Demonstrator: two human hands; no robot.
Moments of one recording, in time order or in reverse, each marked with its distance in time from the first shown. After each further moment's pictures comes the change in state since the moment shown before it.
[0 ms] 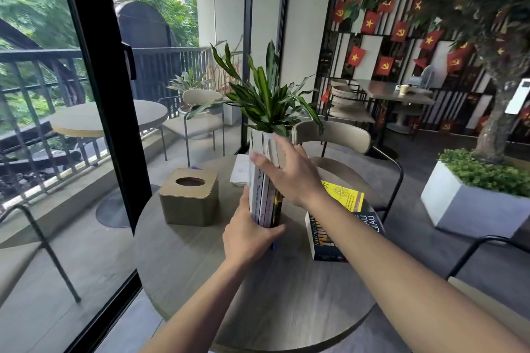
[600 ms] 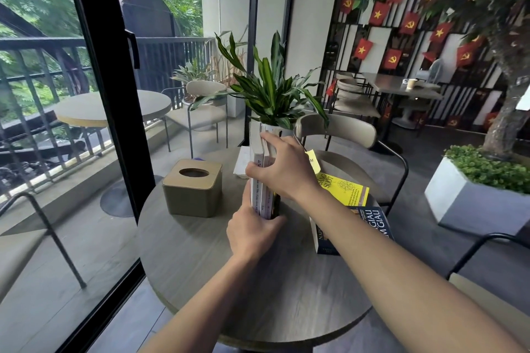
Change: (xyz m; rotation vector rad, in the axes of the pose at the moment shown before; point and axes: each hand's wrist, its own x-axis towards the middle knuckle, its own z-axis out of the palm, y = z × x) left_hand 0.004 -0.003 0.014 0.055 0.082 -0.150; right_hand 0.005 -0.011 0.018 -0.133 0.048 -0.103
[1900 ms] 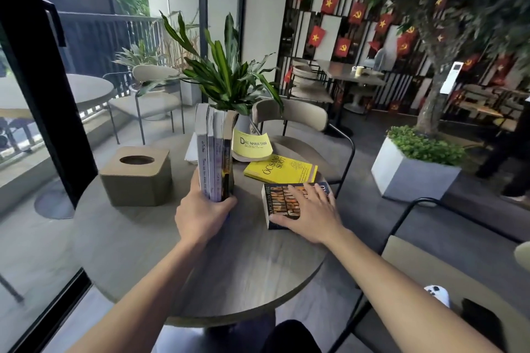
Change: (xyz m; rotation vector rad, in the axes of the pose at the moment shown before) left_hand -0.001 -0.007 0.002 -0.036 -0.011 0.042; right_hand -0.108 0.175 -0.016 -0.580 -0.301 0.278
